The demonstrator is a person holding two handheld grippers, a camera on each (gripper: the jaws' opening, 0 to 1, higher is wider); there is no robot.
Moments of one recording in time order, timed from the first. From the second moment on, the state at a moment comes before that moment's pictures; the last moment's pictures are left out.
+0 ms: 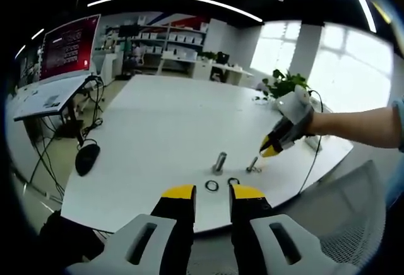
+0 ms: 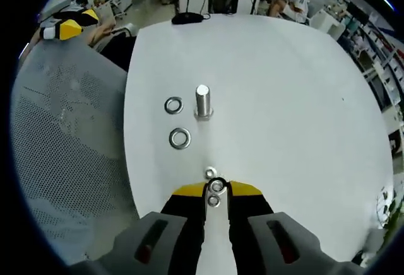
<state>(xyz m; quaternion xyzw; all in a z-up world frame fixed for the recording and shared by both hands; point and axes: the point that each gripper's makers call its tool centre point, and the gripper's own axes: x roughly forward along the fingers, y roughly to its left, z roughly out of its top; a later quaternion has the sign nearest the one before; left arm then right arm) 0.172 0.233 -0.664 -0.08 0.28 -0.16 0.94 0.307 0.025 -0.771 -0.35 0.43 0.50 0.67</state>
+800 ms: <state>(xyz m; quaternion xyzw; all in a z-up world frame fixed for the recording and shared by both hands) 0.172 0.233 -0.665 -0.08 0.28 -0.16 0.94 0.303 0.036 -0.786 -0.38 0.44 0.52 0.63</state>
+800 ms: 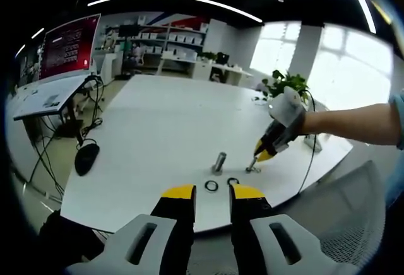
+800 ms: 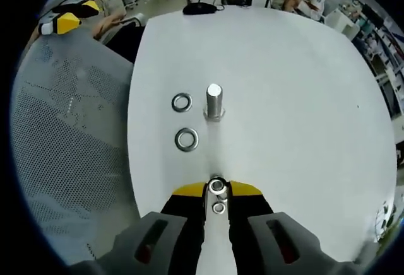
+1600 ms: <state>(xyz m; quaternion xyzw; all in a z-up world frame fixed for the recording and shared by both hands) 0.172 0.234 -0.666 -0.09 0.28 -0.16 0.94 0.303 0.037 -0.817 -0.41 0.46 0.52 0.59</state>
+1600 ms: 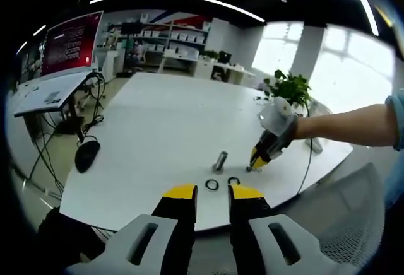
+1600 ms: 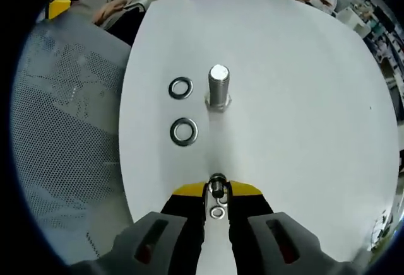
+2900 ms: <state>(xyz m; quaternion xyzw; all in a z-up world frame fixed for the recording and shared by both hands) 0.173 0.234 -0.666 -0.10 0.28 -0.15 0.94 0.310 0.012 -0.818 -0.40 0.45 0.50 0.62</state>
